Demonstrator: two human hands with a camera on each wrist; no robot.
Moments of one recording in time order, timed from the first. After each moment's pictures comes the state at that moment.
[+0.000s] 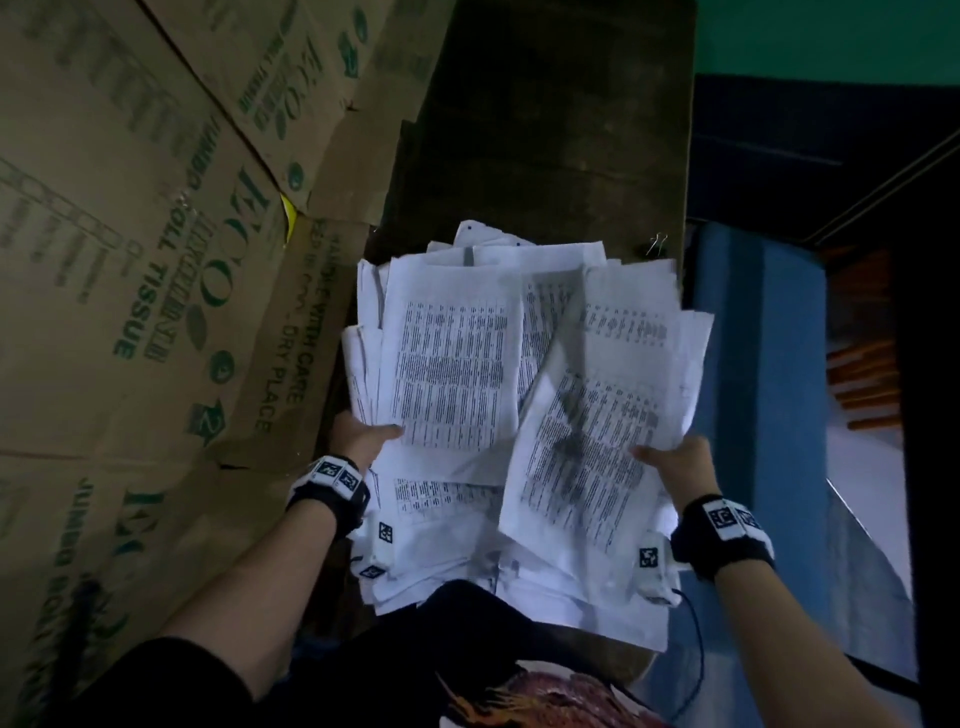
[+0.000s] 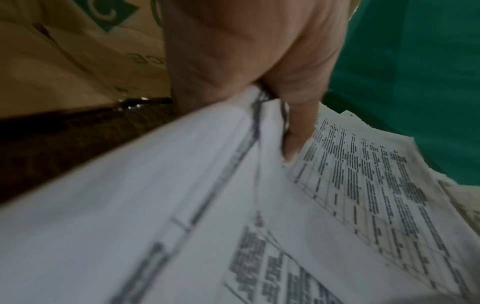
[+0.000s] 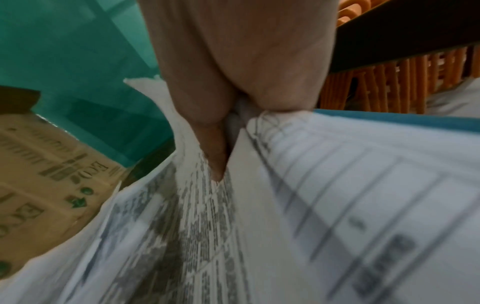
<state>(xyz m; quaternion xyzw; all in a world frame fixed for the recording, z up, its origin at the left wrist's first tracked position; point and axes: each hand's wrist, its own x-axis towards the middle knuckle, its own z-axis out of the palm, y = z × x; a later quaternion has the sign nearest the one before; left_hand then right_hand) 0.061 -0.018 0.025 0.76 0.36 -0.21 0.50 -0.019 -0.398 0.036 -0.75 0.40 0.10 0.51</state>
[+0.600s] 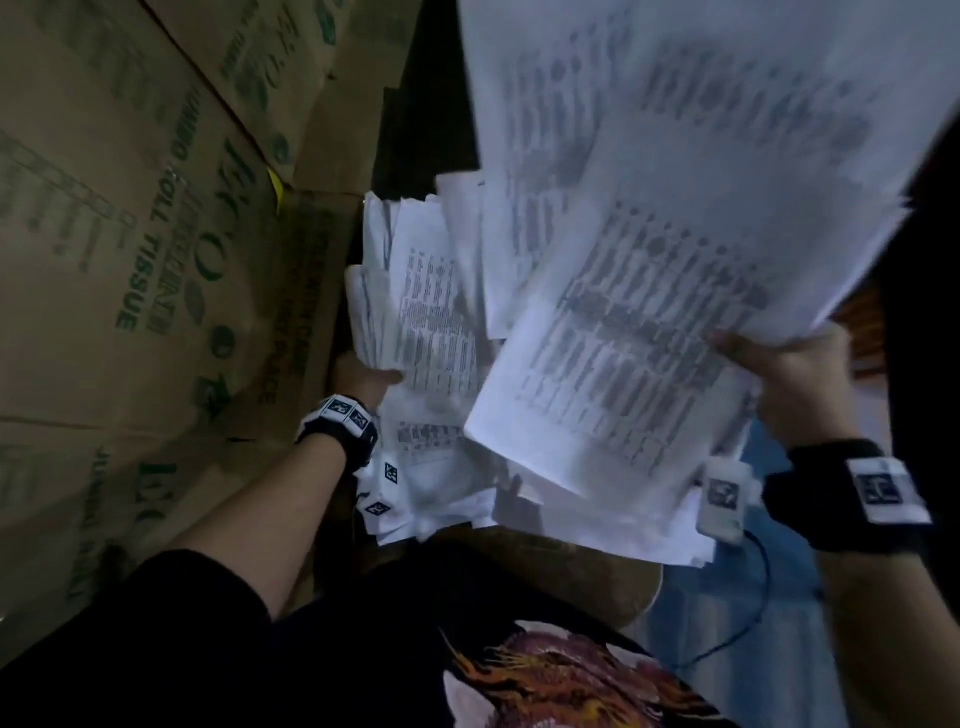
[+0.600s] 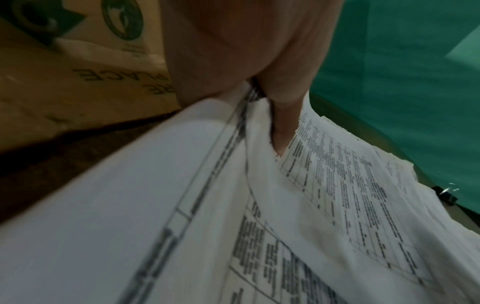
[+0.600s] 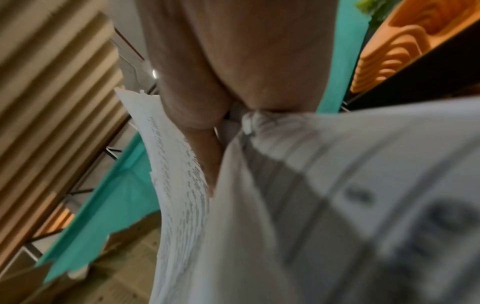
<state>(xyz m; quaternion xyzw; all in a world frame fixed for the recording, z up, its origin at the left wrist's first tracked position) 0.079 -0.022 0.049 0.79 0.30 -0.21 0.50 -0.023 -0.389 0.197 -0.72 0.21 -0.12 0.65</state>
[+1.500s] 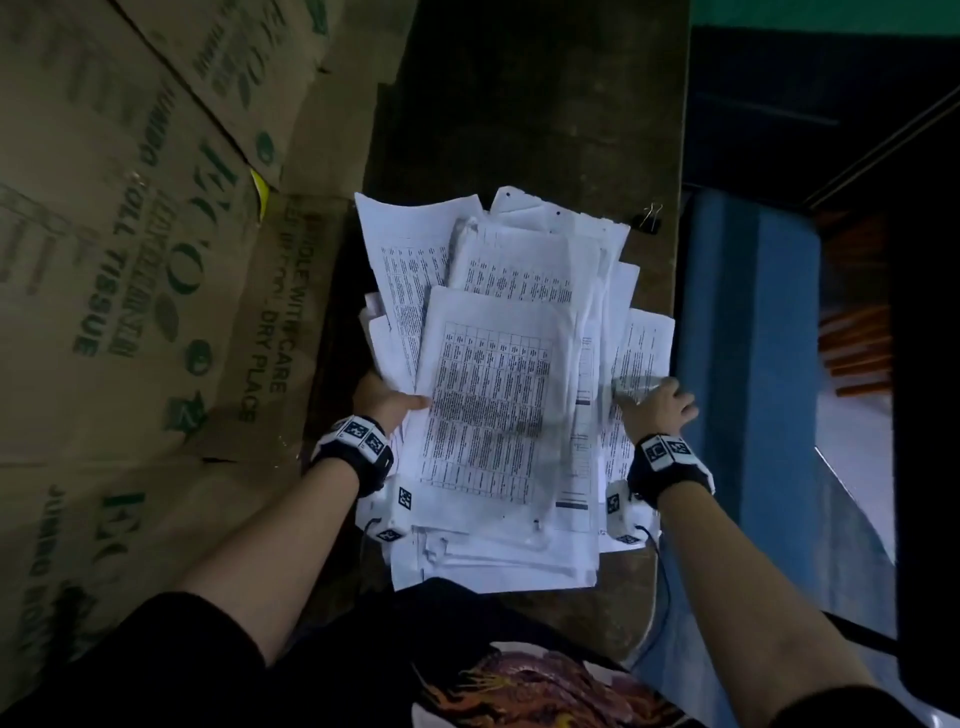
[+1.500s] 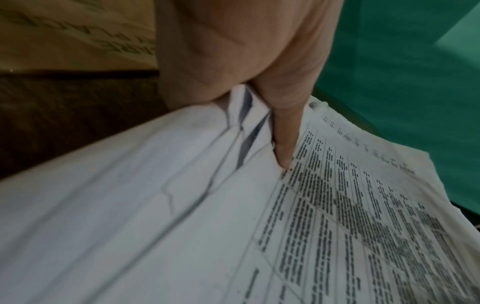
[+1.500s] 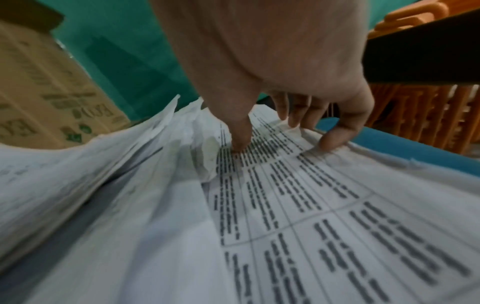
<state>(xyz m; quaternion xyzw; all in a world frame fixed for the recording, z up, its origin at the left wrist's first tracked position) 0.091 -0.051 0.001 0.80 0.30 -0.24 0.47 0.030 -0.385 -0.004 -0.83 0.48 0.15 0.24</state>
